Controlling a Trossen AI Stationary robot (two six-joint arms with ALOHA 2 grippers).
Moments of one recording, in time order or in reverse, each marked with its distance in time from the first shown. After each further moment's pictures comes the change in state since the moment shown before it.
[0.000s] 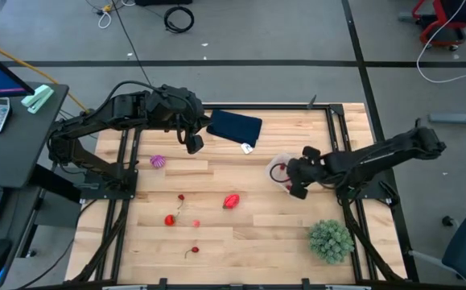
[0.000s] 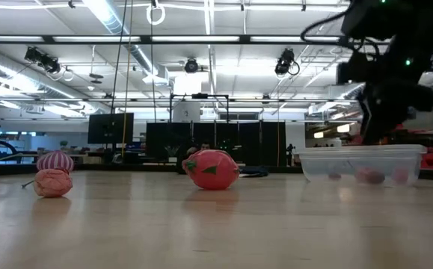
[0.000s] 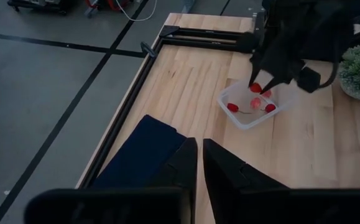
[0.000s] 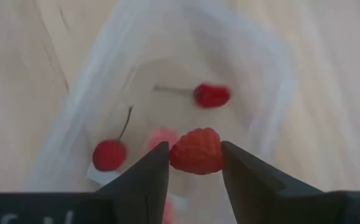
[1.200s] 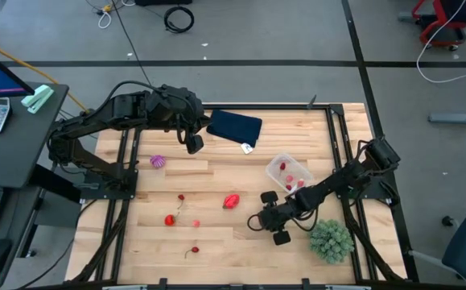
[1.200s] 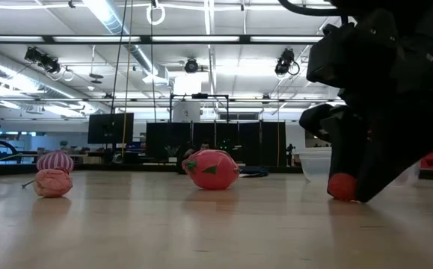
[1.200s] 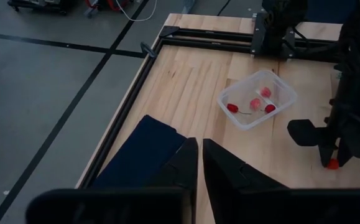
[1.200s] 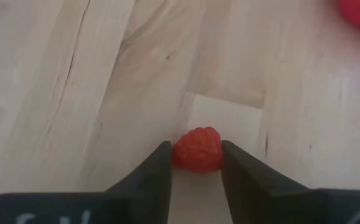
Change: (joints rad) left arm 0.000 0.000 0.000 0.002 0.000 -0.002; right arm 0.281 0.560 0.198 0.618 -0.289 -0.260
